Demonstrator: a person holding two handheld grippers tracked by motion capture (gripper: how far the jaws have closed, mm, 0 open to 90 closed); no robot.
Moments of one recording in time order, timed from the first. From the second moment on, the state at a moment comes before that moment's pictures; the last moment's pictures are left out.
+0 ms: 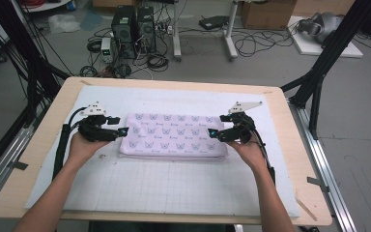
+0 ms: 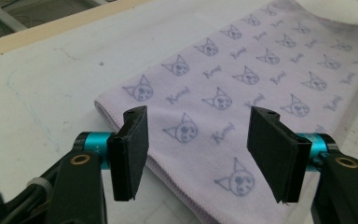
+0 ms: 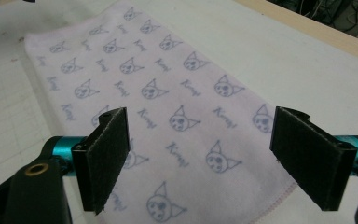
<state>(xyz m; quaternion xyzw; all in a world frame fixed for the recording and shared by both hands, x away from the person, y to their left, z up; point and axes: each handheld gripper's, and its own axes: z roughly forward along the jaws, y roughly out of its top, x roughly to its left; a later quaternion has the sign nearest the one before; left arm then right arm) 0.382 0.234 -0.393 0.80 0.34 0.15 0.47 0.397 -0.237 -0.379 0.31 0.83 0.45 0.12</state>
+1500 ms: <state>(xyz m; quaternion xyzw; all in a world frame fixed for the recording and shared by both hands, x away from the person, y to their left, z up) 0.297 0.252 -0.399 0.81 0.32 0.17 0.46 0.313 -0.269 -0.392 0.30 0.82 0.47 0.15</state>
